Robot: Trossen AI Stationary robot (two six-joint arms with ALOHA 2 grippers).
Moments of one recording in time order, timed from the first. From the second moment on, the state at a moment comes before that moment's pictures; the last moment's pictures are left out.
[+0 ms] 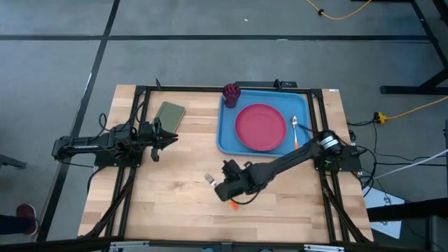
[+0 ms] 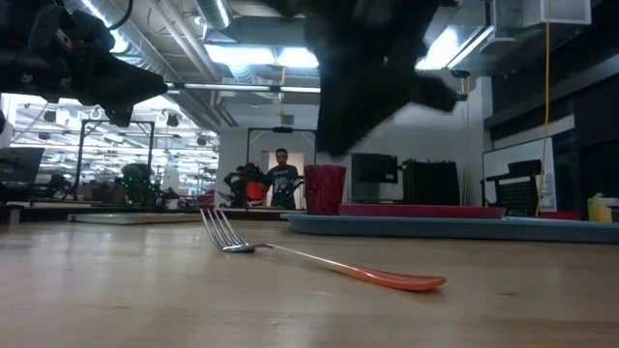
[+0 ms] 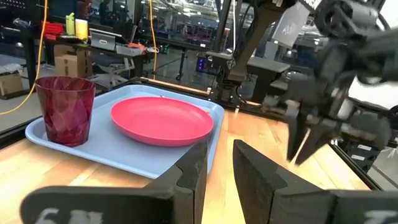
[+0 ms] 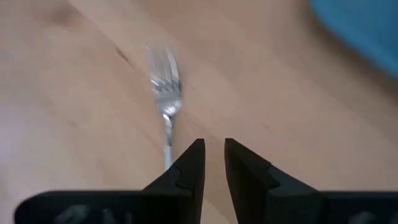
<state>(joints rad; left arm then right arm) 0.09 0.01 0.01 0.05 -0.04 -0.22 0.39 2.07 1.64 -0.80 0.36 1.22</state>
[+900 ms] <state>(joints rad) 0.09 0.01 0.01 0.05 -0.04 -0.22 0.41 2.25 1.75 -0.70 0.26 1.17</state>
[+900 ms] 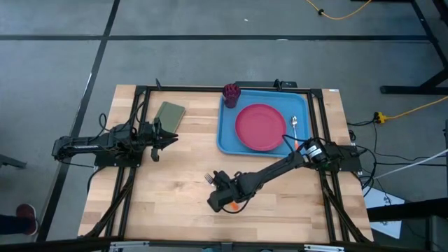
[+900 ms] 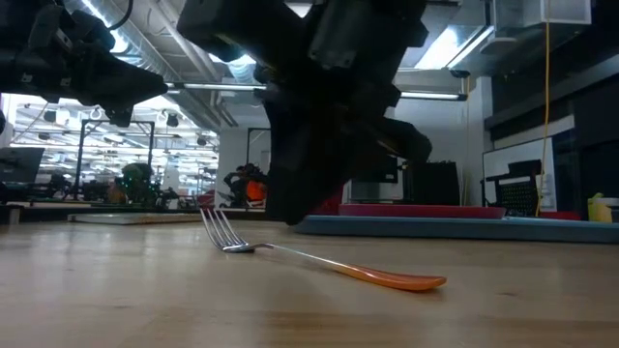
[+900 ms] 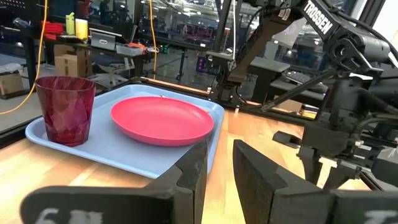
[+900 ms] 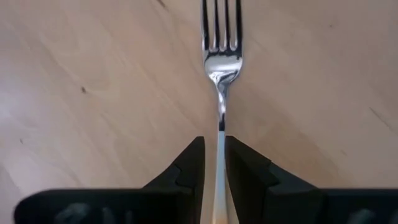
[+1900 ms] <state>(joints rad) 0.09 0.01 0.01 0.05 -0.04 -0.22 0.38 2.29 1.72 -0.73 0.26 1.06</state>
